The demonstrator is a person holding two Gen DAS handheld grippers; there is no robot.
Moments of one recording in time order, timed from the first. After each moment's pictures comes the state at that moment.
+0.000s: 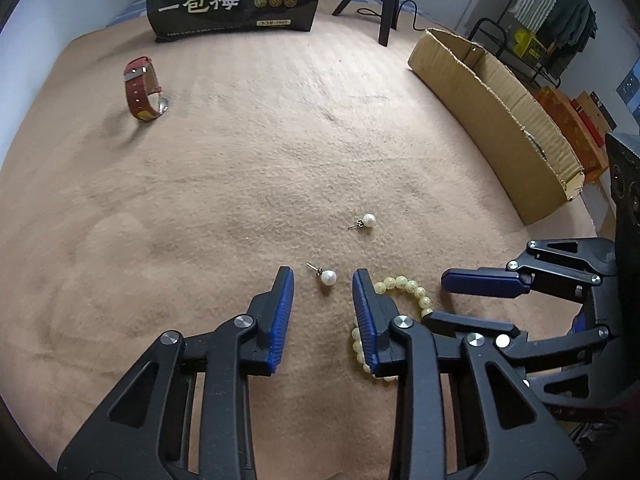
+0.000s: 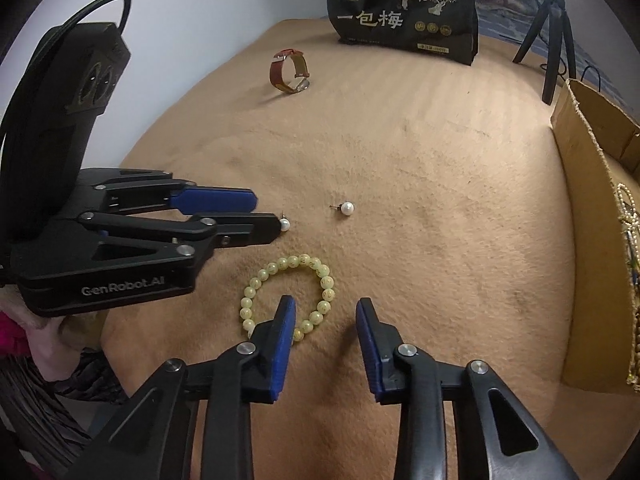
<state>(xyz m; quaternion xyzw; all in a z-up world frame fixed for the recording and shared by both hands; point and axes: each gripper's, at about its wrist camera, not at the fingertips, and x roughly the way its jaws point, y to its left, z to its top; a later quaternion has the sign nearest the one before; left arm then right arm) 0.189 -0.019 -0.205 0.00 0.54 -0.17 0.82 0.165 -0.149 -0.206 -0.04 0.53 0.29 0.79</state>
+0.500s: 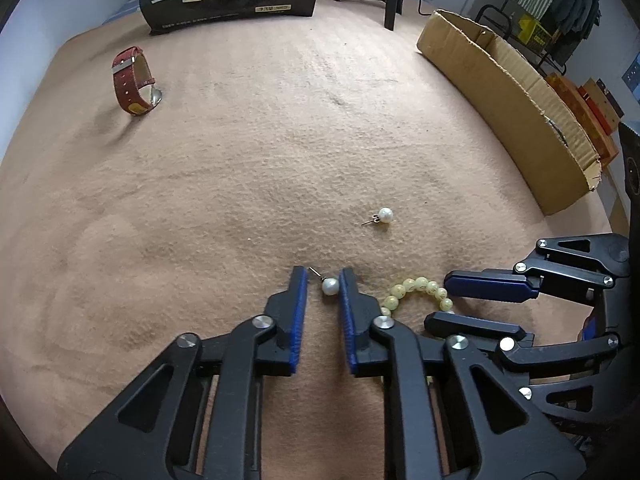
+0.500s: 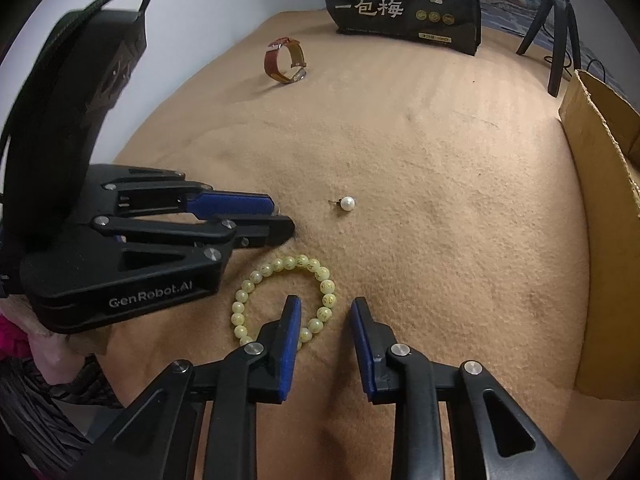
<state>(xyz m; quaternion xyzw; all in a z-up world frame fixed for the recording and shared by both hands) 0.198 -0.023 -0.221 0.02 0.55 -0.16 0.82 0.173 -0.139 -0.220 -0.05 0.54 0.28 0.79</state>
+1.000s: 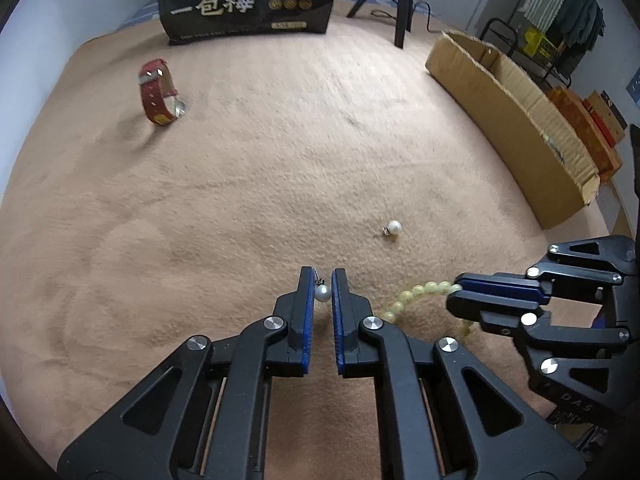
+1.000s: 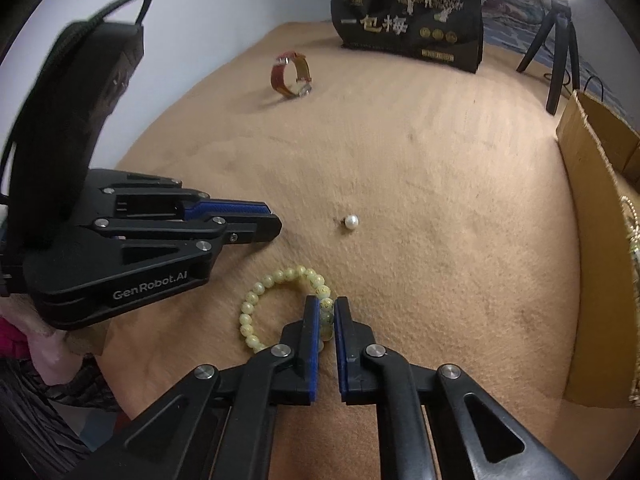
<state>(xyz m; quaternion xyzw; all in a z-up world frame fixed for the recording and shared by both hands) 0.195 -0.012 -0.205 0.01 0.53 -0.14 0.84 0.171 -0.143 -0.200 -0.05 0.51 0.29 0.81</state>
